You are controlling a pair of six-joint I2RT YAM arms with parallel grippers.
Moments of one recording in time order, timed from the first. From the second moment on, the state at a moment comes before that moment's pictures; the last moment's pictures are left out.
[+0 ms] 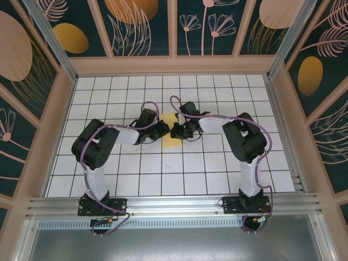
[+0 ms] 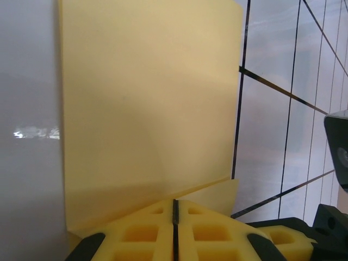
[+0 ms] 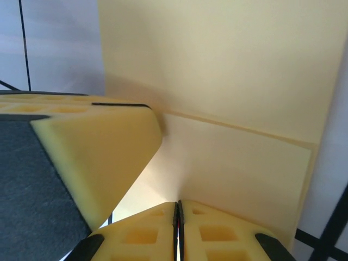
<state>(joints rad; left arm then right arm) -0.53 1.92 0.89 0.28 0.34 -0.97 0.62 2.00 1.21 -0.28 -0.47 0.55</state>
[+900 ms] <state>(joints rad) -0.53 1.93 0.91 0.23 0.31 -0.97 0.62 1.98 1.18 -0.32 -0.46 0.49</state>
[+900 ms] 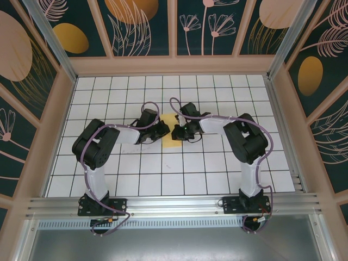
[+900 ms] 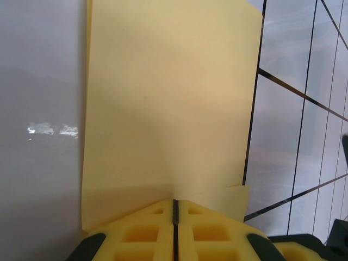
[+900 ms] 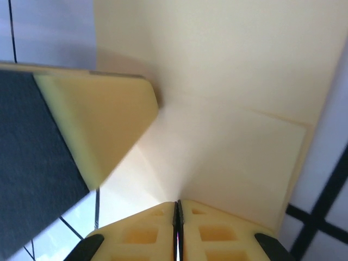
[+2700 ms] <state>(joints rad) -0.53 1.75 0.74 0.36 0.29 -1.06 0.55 1.92 1.12 -0.19 -0.46 0.49</state>
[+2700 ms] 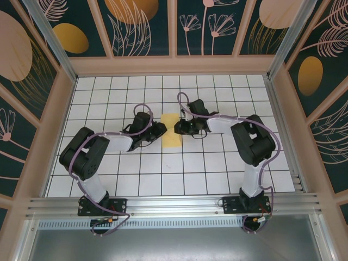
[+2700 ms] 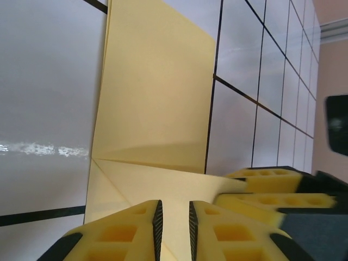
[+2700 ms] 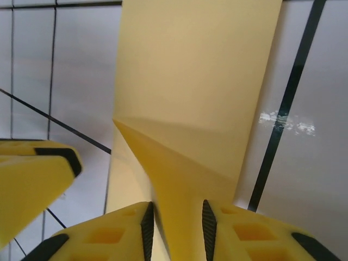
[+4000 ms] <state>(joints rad) -0.53 1.89 0.81 0.43 0.39 -1.12 0.48 1.96 1.12 -0.09 -0.53 0.55</state>
